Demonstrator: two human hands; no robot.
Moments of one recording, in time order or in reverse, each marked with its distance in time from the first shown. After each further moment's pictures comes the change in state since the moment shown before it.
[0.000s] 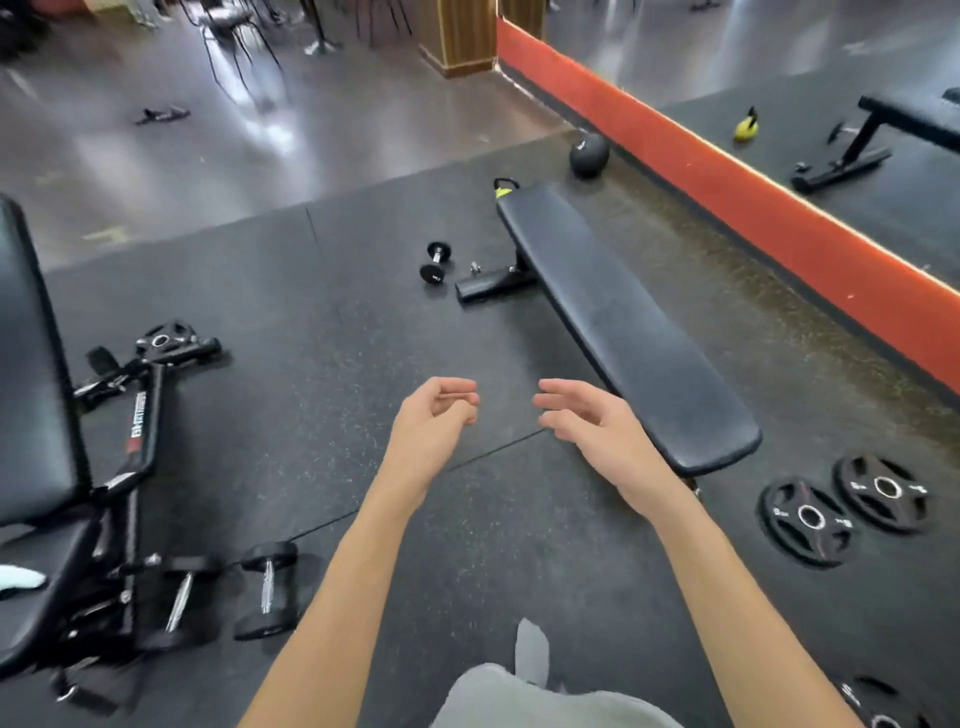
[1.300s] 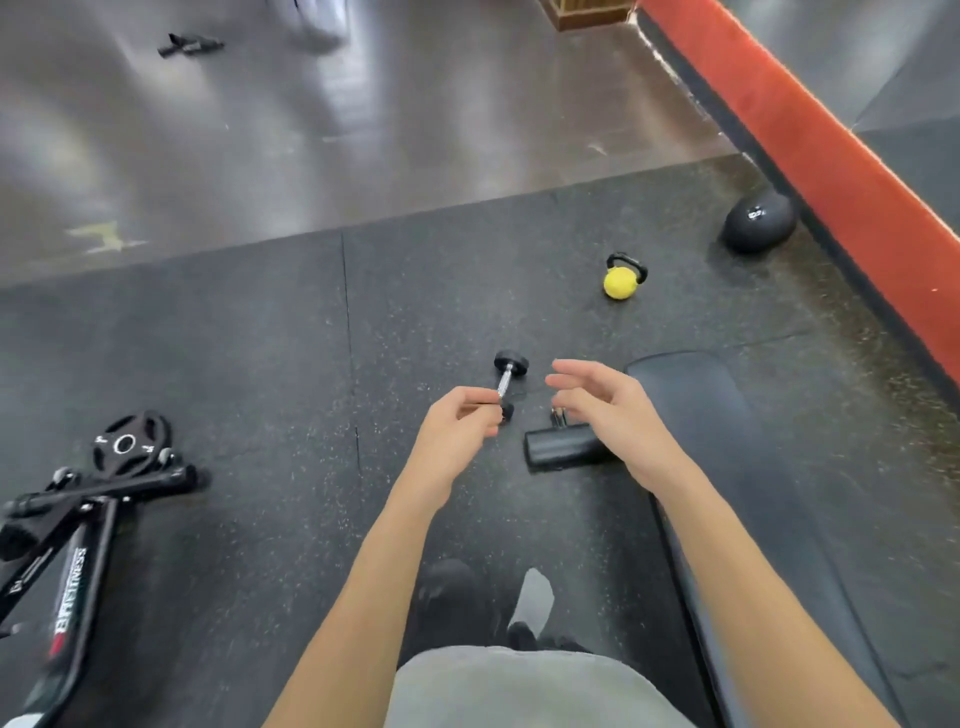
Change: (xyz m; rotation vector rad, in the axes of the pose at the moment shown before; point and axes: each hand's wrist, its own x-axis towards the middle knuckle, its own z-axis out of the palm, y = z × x) left_hand 0.978 0.196 -0.117 -0.083 0.040 -0.323; right_hand 1.046 -0.200 0.093 -0.019 -0.173 0.110
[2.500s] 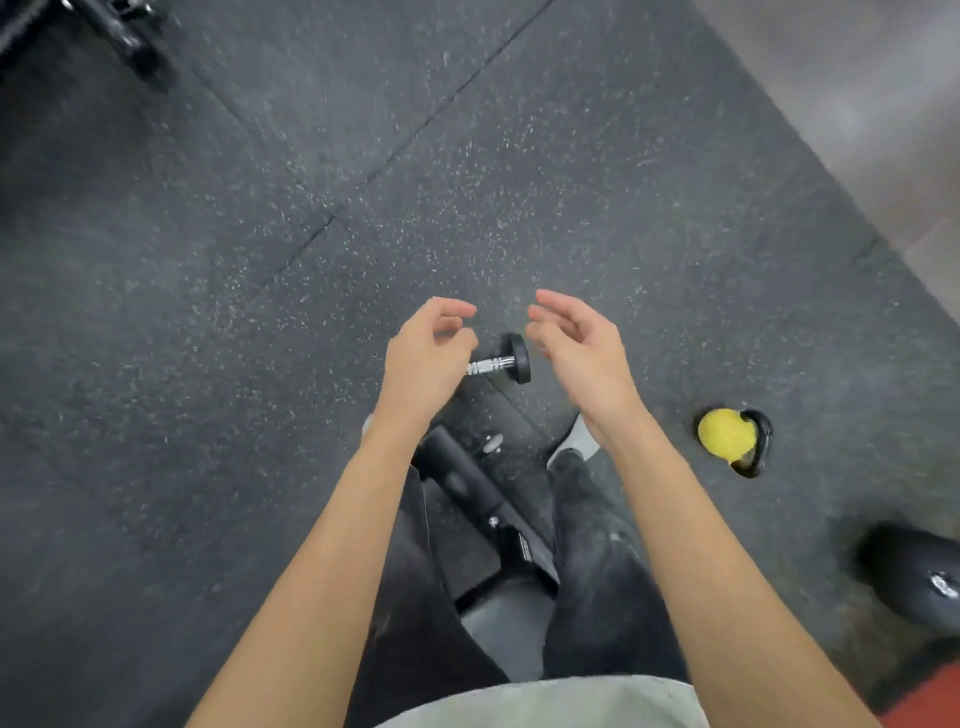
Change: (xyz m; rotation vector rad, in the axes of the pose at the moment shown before) left_hand 0.506 0.044 0.035 -0.460 0.806 -0.491; right_hand 0.624 0.017 0.072 -0.518 -0.767 0.275
